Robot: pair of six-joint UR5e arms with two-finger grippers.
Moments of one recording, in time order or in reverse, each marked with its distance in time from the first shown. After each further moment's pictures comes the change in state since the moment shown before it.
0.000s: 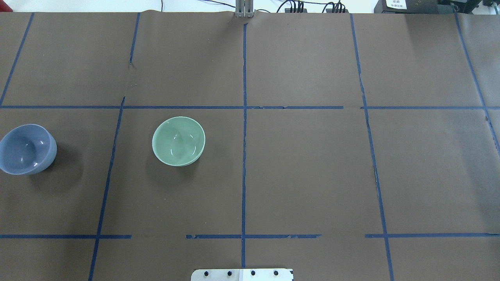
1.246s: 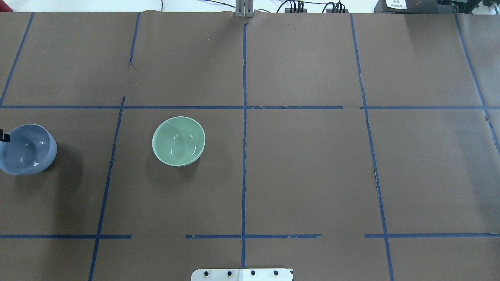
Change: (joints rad) left arm 0.467 -0.005 0.190 -0.634 0.208 -0.865; right arm 0.000 0.000 0.000 0.000 0.000 -0.001
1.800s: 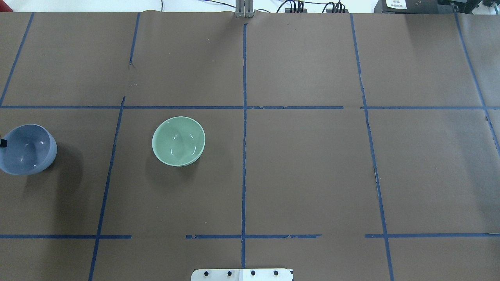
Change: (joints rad) left arm 0.022 0.001 -0.005 0.001 -0.008 -0.032; right arm 0.000 0.000 0.000 0.000 0.000 0.000
